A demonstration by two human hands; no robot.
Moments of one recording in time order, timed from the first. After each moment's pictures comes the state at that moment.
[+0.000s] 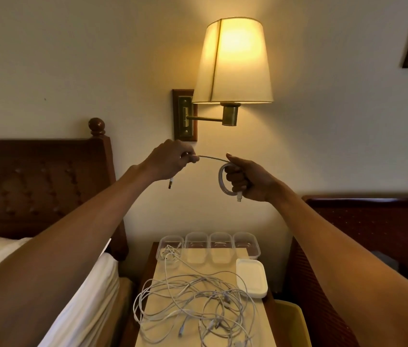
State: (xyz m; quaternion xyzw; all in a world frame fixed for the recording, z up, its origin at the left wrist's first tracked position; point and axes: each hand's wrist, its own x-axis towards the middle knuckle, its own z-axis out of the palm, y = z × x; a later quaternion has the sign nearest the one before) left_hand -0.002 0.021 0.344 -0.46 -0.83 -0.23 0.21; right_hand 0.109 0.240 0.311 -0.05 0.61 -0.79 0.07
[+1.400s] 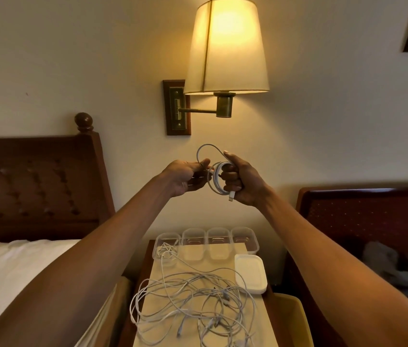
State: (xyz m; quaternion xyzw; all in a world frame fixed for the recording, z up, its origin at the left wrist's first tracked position) left_hand 0.023 0.074 0.305 -0.15 -0.67 -0.70 -0.21; right_hand 0.093 0.233 0.282 -0.05 0.53 -0.85 0.01
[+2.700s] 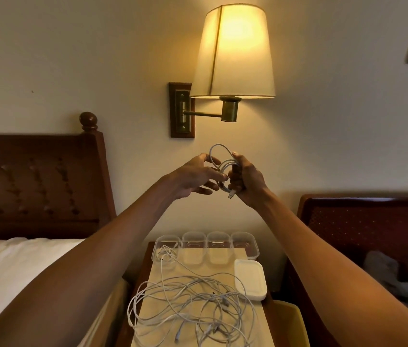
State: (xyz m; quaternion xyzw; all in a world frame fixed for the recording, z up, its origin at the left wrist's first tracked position) left_hand 0.032 0.077 0.317 -0.30 -0.76 -0.54 -0.20; right_hand 0.081 0.228 0.284 0.05 0.58 -0.79 -0.19
